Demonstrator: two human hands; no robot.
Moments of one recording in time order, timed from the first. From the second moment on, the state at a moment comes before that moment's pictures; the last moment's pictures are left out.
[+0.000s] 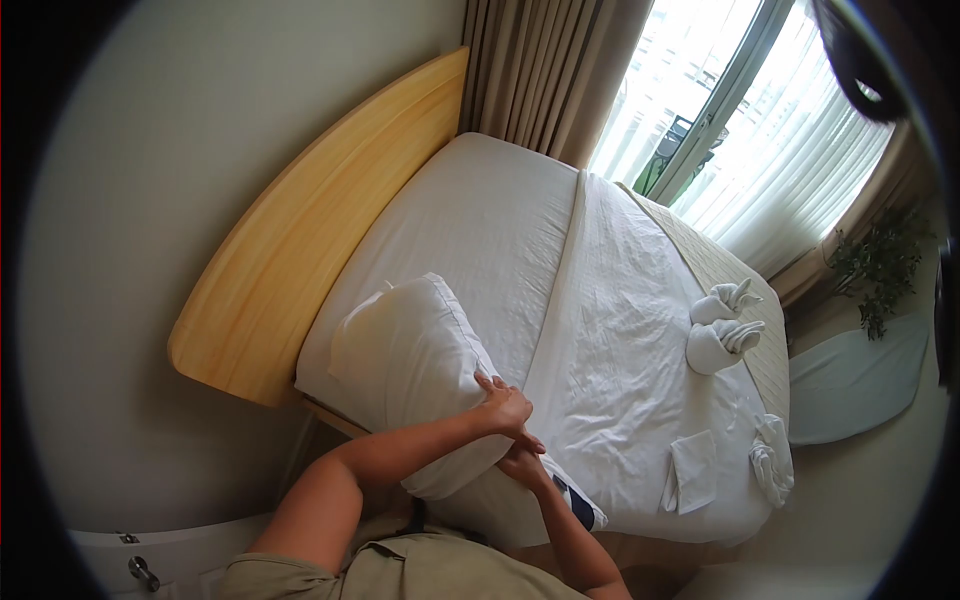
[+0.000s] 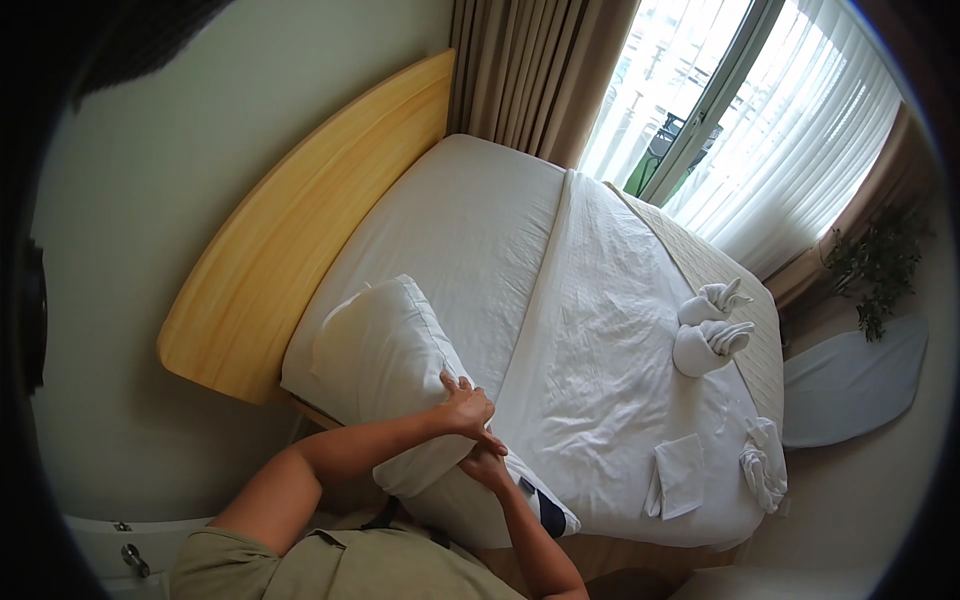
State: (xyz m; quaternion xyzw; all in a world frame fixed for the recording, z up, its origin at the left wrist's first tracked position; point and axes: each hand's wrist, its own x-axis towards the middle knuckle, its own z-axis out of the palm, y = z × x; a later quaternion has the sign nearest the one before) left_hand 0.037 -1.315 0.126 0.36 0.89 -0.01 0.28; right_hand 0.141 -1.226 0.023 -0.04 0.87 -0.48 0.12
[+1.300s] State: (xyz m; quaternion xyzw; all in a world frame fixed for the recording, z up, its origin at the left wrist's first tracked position) left_hand 0.140 -1.354 0.240 0.19 0.87 0.40 0.21; right_hand 0.069 -1.272 0.070 -0.15 0.84 -0.52 0.02
